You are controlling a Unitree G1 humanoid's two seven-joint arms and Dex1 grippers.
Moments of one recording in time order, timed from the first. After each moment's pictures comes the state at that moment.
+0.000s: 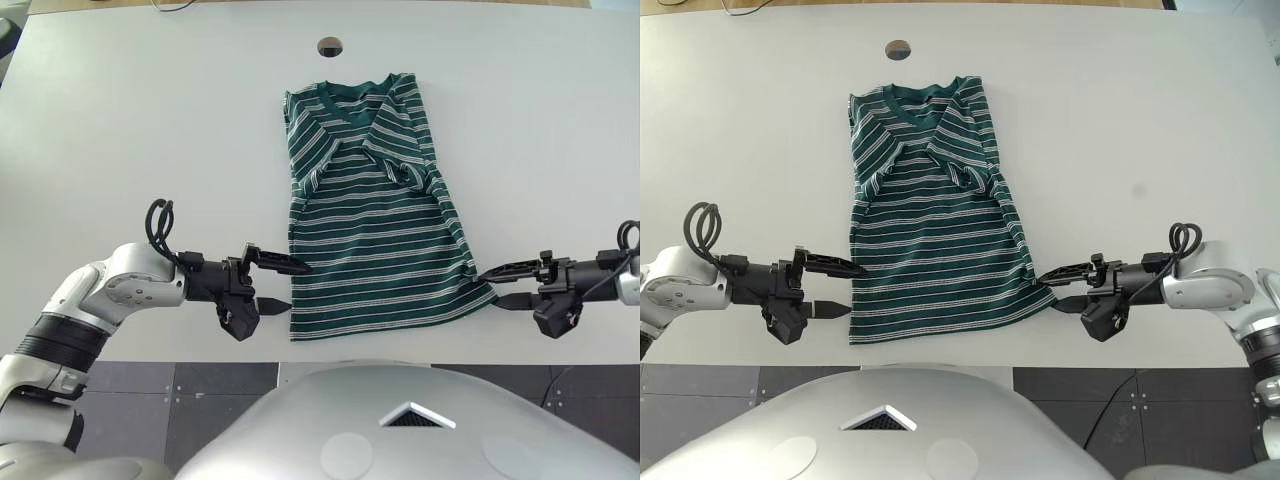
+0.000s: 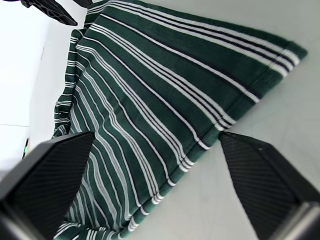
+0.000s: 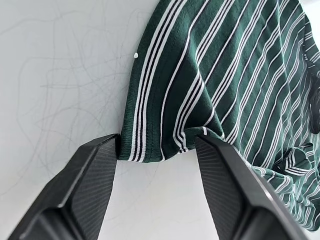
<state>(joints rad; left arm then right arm) 0.04 1.01 -0.44 0.10 0.28 -1.09 -0.76 0.02 -1.15 0.38 0.27 -0.22 -1.16 0.92</state>
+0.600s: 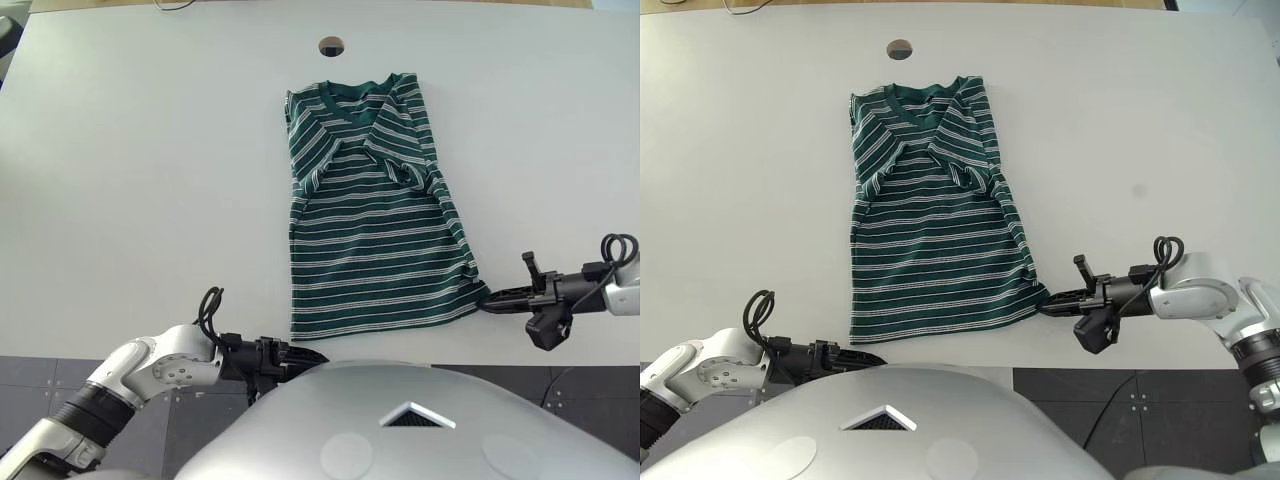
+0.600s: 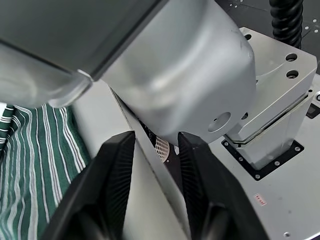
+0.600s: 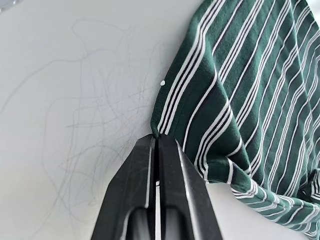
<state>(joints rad) 0.37 0.97 -0.50 -0.10 0.49 -1.01 -0.63 0.04 -1.15 0.45 0.24 -0.21 -1.15 0.91</state>
